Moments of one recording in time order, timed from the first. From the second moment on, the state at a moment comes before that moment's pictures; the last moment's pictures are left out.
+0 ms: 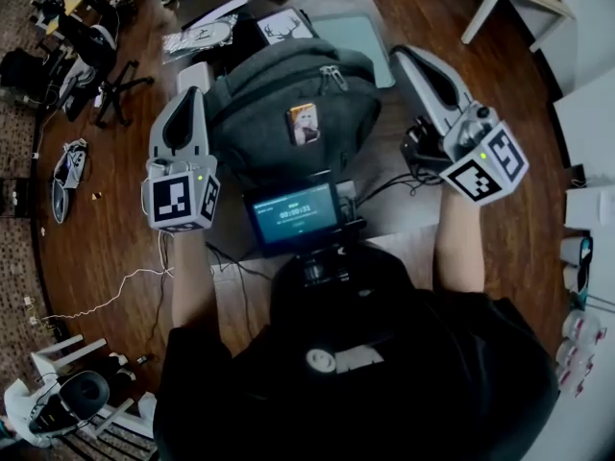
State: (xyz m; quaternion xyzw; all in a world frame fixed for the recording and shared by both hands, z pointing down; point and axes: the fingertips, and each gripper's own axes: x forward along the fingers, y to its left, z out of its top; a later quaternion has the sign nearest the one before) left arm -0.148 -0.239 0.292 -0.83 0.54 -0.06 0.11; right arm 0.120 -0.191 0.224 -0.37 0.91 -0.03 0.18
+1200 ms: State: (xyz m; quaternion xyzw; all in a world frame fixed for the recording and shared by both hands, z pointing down) left arm -0.161 -0.089 0.404 -0.79 0.61 -0.02 -0.03; right arm 0.094 -0.111 0.330 -0.35 0.93 -0.04 0.11
